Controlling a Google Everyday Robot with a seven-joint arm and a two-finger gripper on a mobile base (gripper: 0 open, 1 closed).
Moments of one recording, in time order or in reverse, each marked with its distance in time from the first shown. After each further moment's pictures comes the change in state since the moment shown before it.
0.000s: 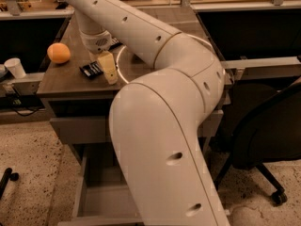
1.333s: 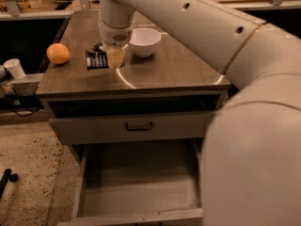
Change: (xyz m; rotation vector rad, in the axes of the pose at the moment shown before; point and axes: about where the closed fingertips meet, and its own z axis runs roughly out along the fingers) arm 0.015 0.046 -0.069 0.262 -0.124 0.209
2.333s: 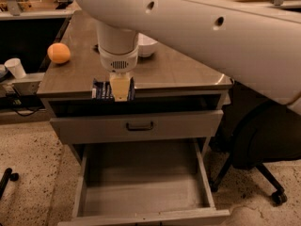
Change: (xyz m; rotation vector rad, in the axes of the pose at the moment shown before) arm -0.005 0.110 -0.036 -0.039 0.131 0.219
